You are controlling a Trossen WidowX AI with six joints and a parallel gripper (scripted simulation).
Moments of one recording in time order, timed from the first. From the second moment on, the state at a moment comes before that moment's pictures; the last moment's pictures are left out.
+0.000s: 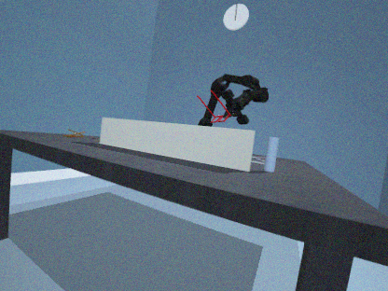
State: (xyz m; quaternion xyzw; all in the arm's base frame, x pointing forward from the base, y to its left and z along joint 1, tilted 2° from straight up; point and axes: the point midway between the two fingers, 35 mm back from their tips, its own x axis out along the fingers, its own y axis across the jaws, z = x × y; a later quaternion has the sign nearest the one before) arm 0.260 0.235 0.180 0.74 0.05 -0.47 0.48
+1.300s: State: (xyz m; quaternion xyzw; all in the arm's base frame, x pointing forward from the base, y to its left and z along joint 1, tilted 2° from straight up) arm 0.269 0.205 0.166 0.84 -0.19 -0.50 0.05
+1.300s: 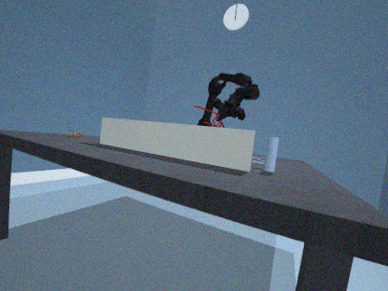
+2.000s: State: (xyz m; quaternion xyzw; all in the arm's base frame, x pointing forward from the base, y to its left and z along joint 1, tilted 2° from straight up) arm 0.272 0.182 0.156 0.76 -0.39 -0.43 -0.30
